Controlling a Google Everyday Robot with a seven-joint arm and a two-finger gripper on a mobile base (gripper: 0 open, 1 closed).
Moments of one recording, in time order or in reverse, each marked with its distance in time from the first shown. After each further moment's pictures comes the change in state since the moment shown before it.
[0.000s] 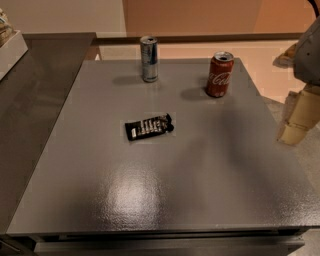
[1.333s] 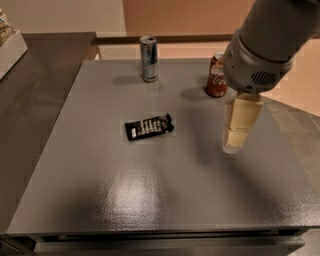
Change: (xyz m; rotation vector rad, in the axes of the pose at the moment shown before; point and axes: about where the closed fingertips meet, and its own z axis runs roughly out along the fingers) arm -0.082 0.013 0.043 -0.065 -0.010 -0.224
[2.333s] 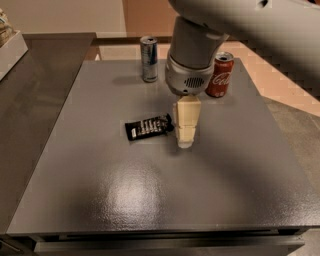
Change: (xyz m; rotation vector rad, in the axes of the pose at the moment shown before) arm -0.075 -0.032 0.076 -0.118 0.016 -0.161
